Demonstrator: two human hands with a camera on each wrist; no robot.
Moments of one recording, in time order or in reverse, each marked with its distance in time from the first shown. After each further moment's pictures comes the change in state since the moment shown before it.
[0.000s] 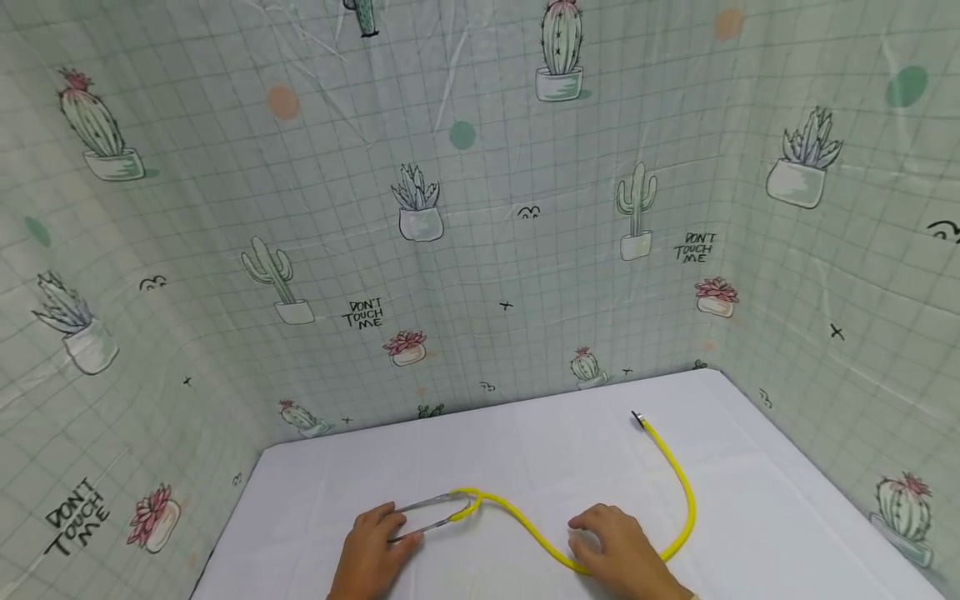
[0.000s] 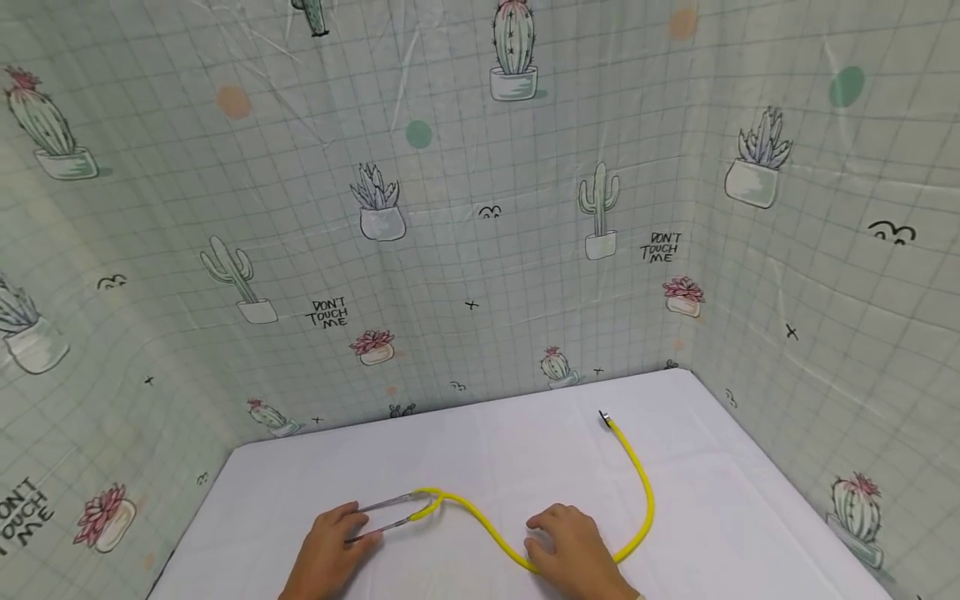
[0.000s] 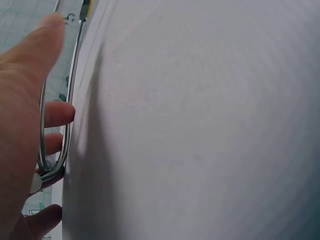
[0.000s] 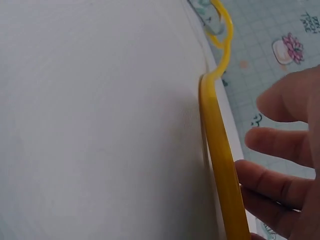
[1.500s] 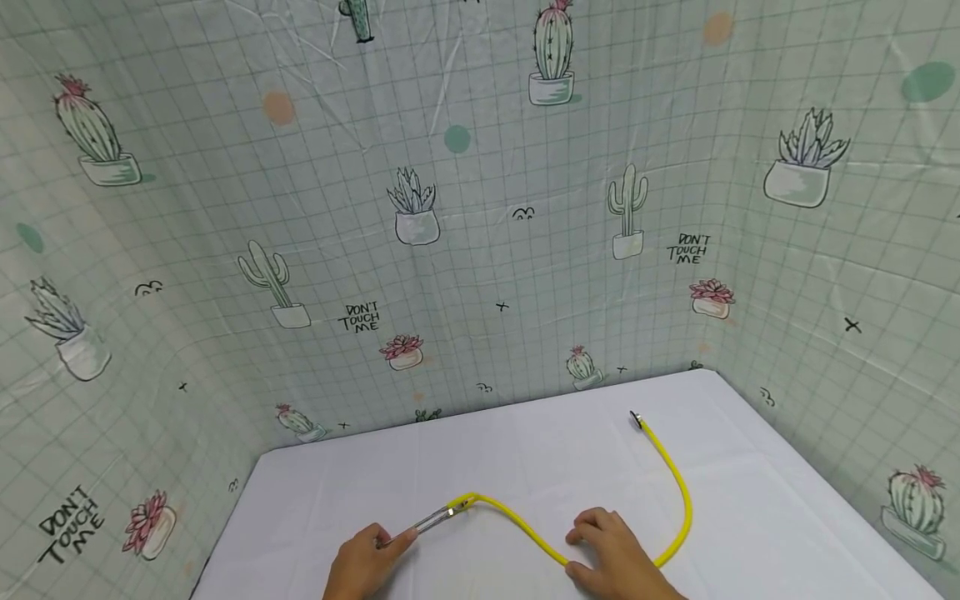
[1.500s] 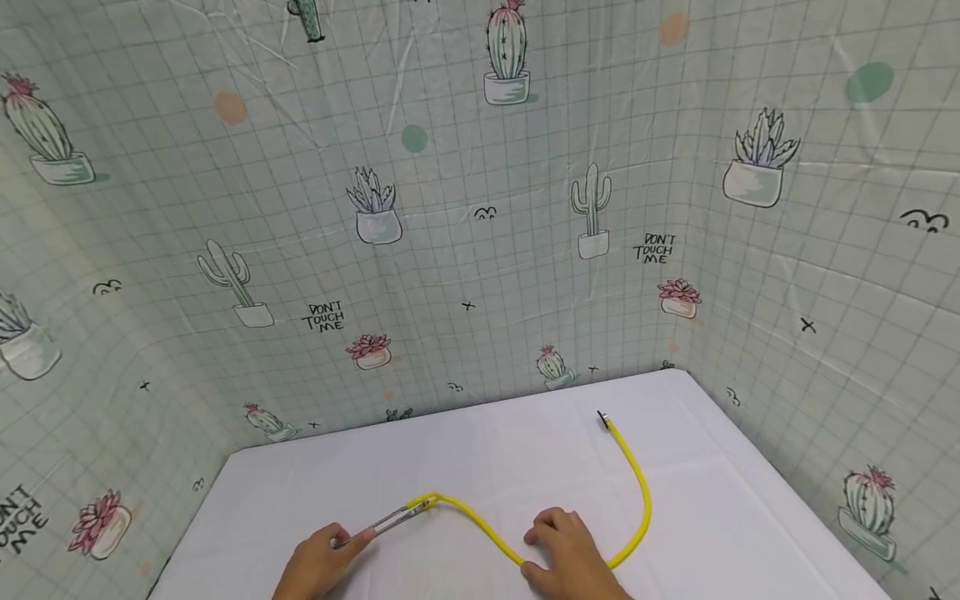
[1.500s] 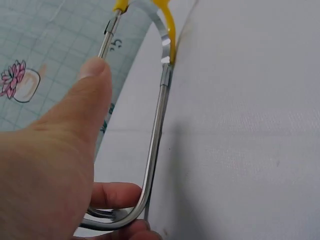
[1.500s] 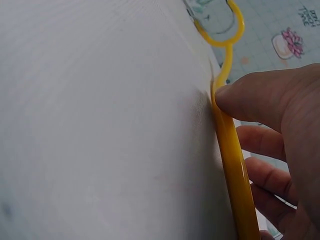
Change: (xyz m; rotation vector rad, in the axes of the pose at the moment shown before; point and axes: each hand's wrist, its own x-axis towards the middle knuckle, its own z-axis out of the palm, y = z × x) left_hand -0.008 0.018 -0.024 -0.224 -0.168 -0.372; right_hand -0.004 0.006 0.008 0.028 -0.112 0.001
